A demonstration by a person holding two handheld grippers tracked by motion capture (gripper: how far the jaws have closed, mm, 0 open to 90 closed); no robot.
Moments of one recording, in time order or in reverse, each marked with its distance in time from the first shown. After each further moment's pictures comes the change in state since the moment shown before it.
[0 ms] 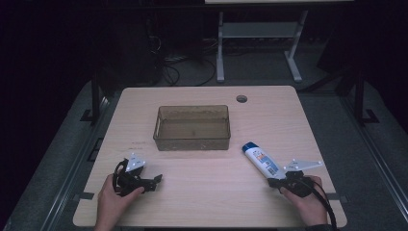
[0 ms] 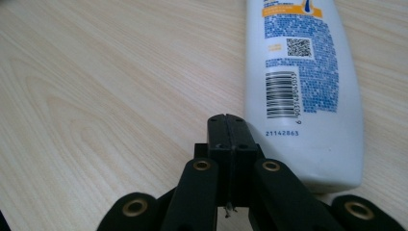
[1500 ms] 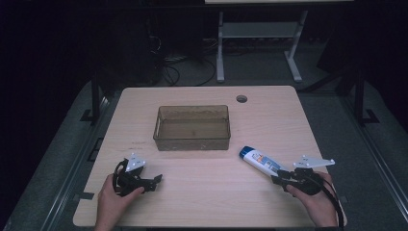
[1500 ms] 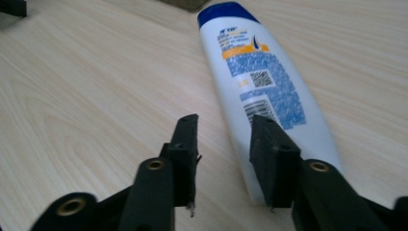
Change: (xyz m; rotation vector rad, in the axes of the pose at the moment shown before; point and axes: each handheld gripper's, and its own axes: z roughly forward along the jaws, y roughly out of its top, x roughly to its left) left arm 0.000 0.000 0.000 0.000 0.000 0.000; right arm -0.010 0.006 -0.019 -0.083 -0.030 -0.008
